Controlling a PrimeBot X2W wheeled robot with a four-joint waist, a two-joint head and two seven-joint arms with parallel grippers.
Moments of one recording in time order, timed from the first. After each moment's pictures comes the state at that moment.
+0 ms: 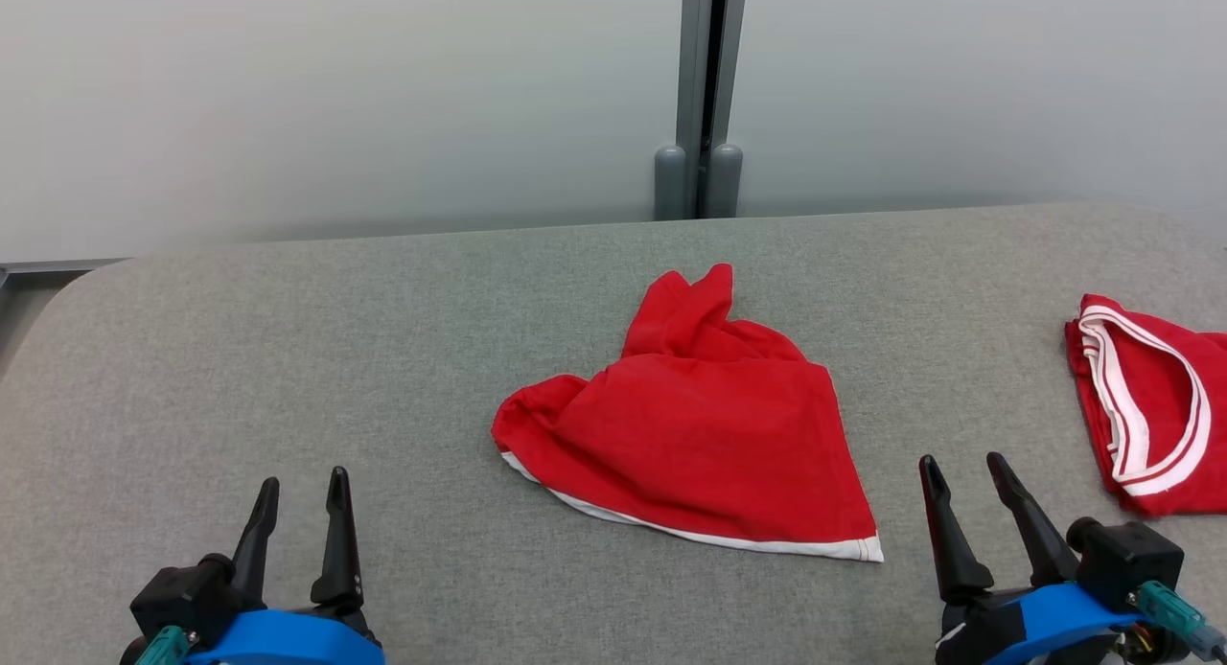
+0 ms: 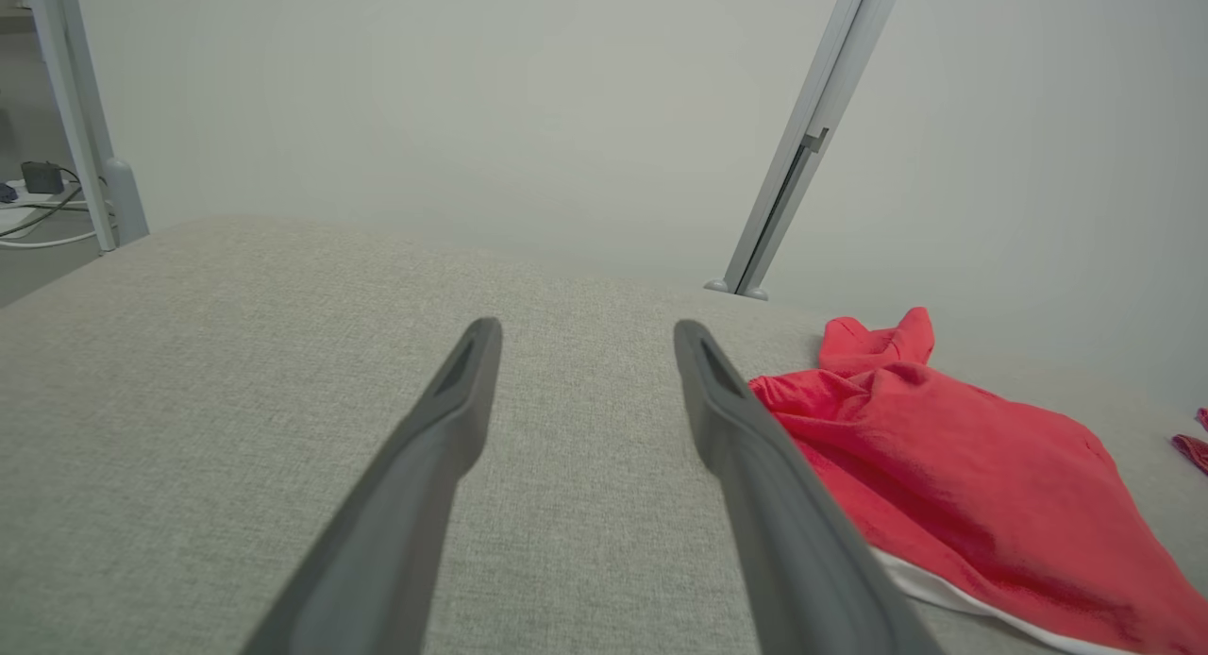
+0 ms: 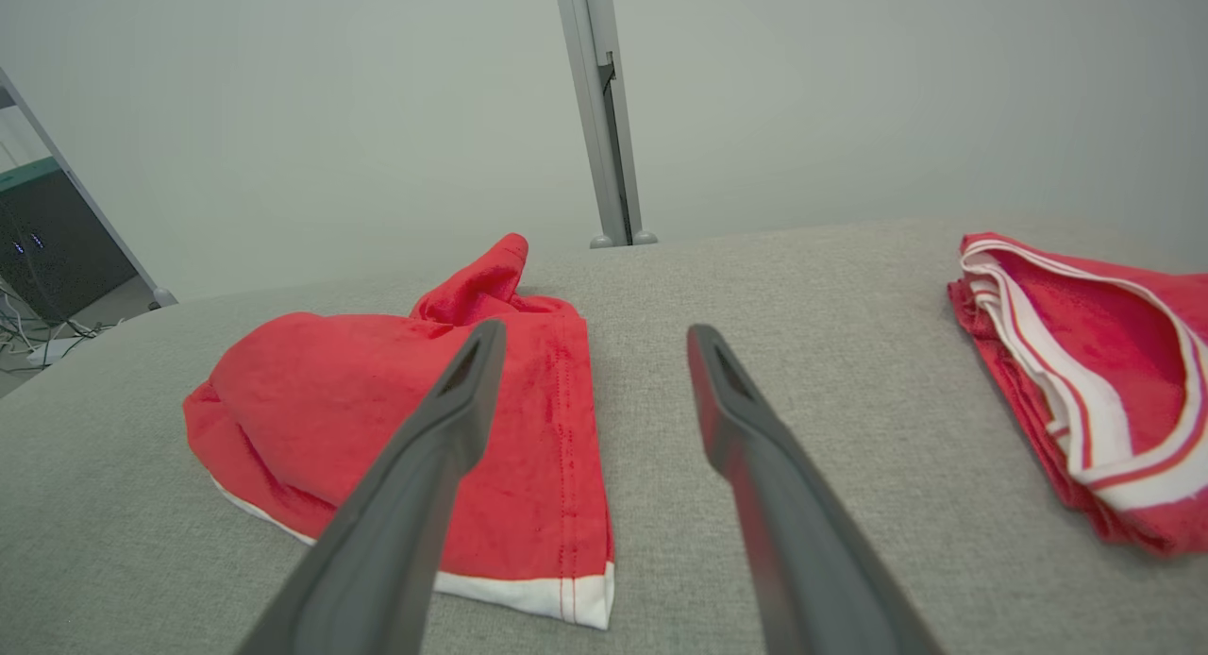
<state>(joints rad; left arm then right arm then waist) -0.02 0.24 -0.23 0.27 -0.54 0.02 -0.26 0.00 -0.06 0.00 0.17 0.23 0.13 -0.14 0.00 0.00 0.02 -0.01</state>
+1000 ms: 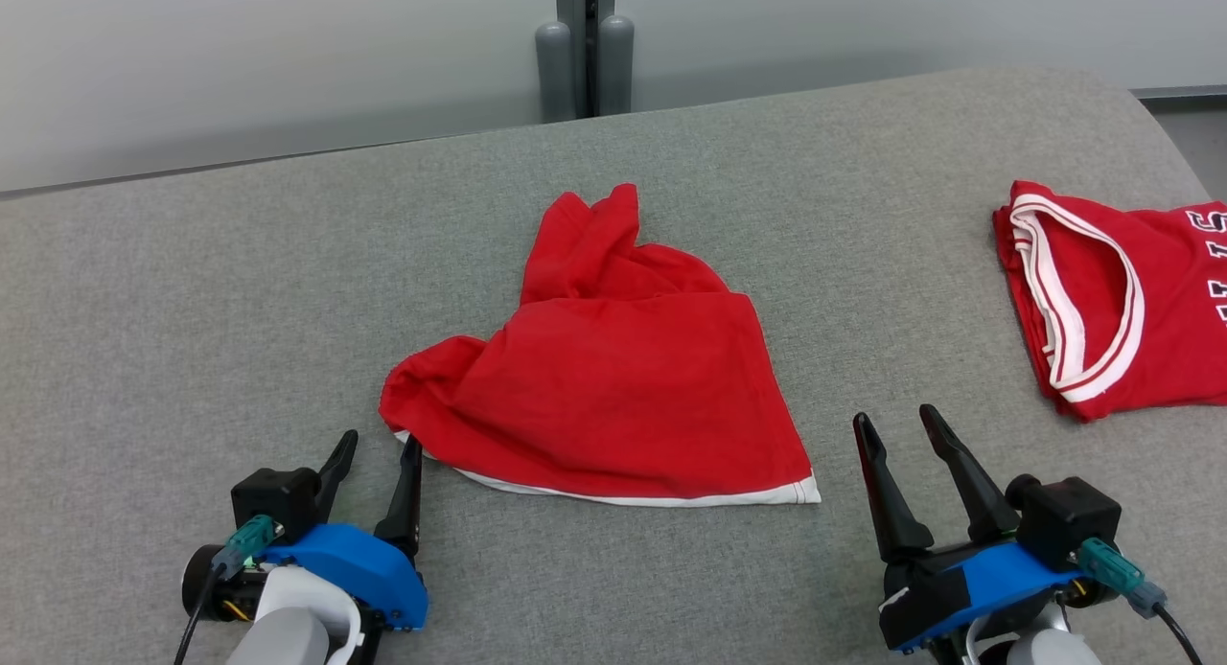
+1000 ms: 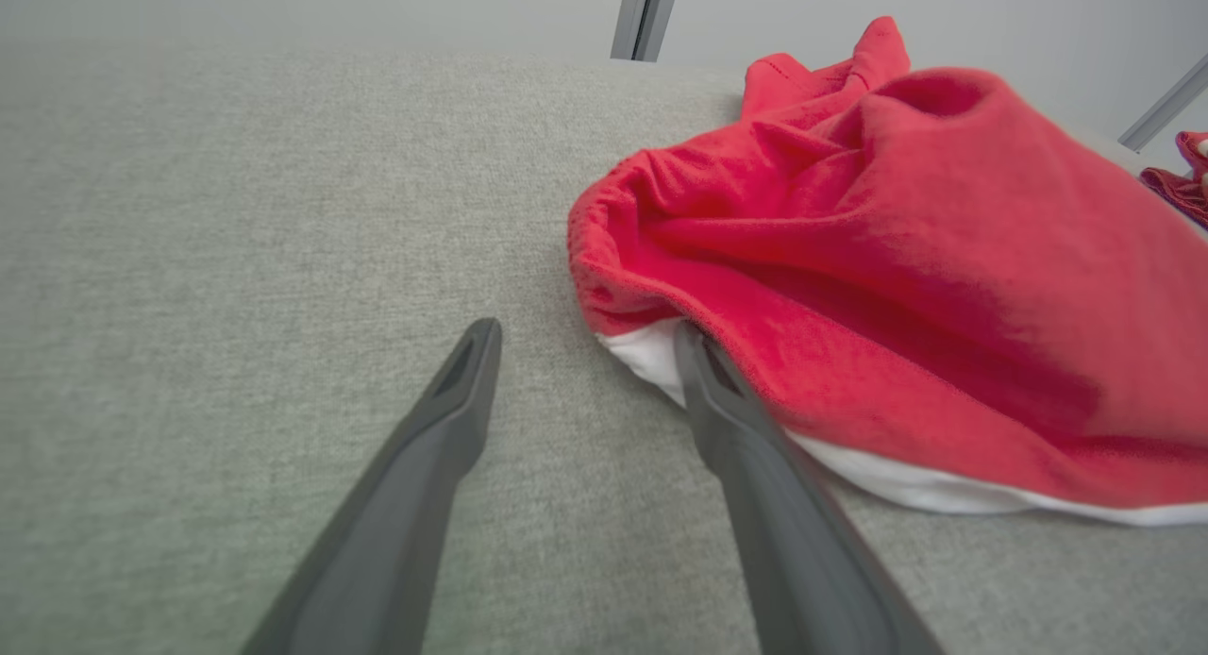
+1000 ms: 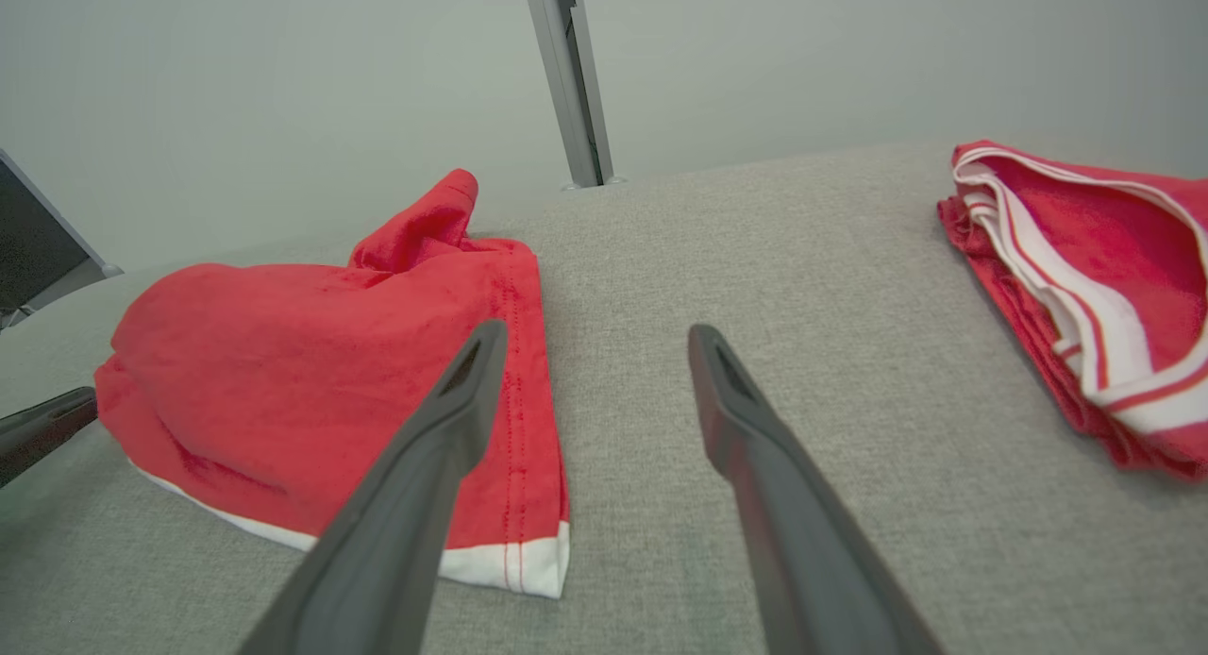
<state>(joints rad) -0.30 0.21 -0.36 0.66 -0.49 -0.10 -0.22 -0.10 -0.05 0.11 0.20 0.25 0.13 -0.17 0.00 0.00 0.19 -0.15</state>
